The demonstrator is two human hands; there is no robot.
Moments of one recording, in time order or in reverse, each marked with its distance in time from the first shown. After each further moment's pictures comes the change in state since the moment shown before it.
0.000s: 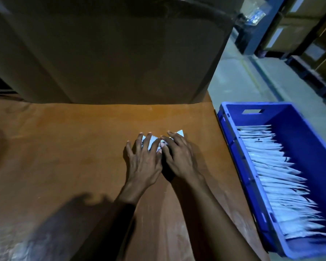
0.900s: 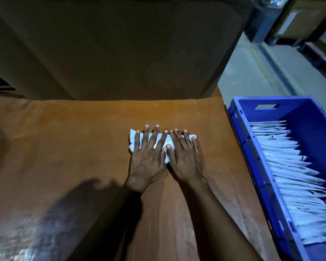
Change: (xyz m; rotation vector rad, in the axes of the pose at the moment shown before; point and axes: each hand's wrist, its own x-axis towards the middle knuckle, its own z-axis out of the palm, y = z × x) left_hand 0.021 -0.028 0.025 0.096 0.040 0.195; right_hand 0.000 0.011 0.035 -0.239 -0.037 0.069
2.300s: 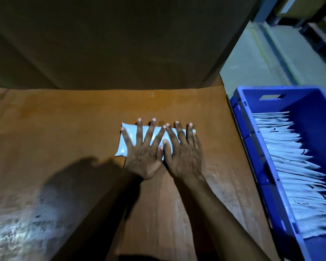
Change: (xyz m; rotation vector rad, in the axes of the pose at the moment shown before) left_hand 0.006 -0.006 0.022 0.005 -0.101 -0.035; right_hand 0.004 0.001 0.014 -0.079 0.044 0.078
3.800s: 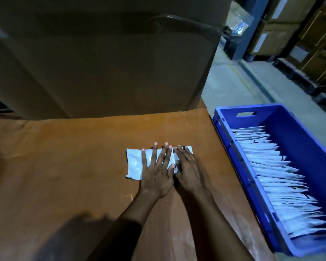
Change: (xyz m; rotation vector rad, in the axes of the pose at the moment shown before) left_hand -0.019 0.056 -0.008 -0.060 -0.004 0.022; right_hand -0.028 0.032 -0.033 0.343 -0.121 0.014
